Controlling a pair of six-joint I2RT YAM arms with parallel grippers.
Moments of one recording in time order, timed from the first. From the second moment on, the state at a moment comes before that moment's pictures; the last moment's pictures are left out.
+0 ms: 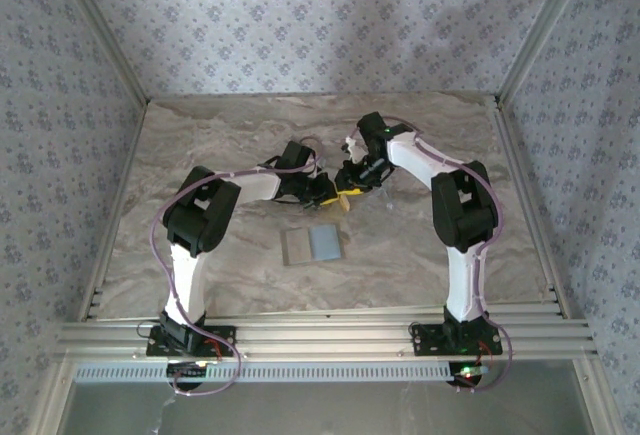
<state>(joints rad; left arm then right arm) -0.58 2.09 1.30 -0.11 0.58 -0.81 0.41 2.05 1.59 -0.86 -0.55 0.20</state>
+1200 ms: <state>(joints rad) -0.59 2.11 1.32 -0.11 0.57 -0.81 0.39 2.00 1.57 -0.85 -0.53 0.22</state>
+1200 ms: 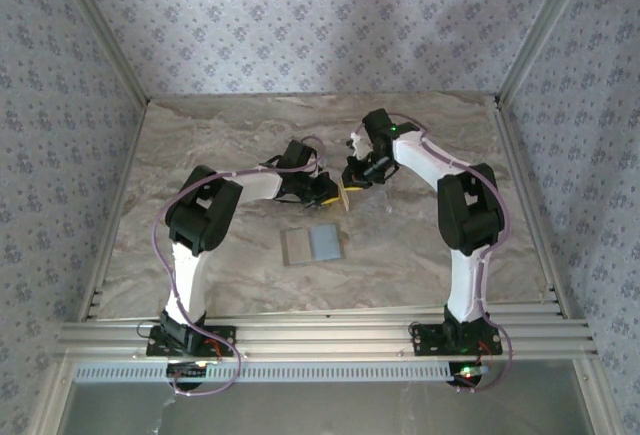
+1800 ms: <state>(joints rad) -0.59 2.11 1.32 -0.11 0.57 -0.81 0.37 1.94 1.54 -0.87 -0.43 0.22</state>
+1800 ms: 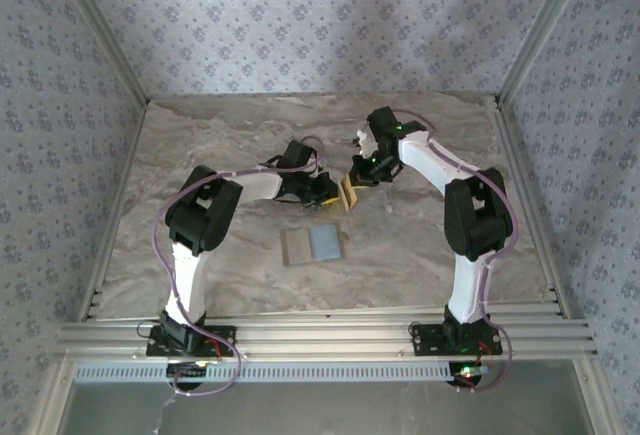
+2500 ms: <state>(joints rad) -0.57 2.06 1.31 -0.16 0.56 -0.80 0.34 1.83 1.51 -0.87 -0.39 0.24</state>
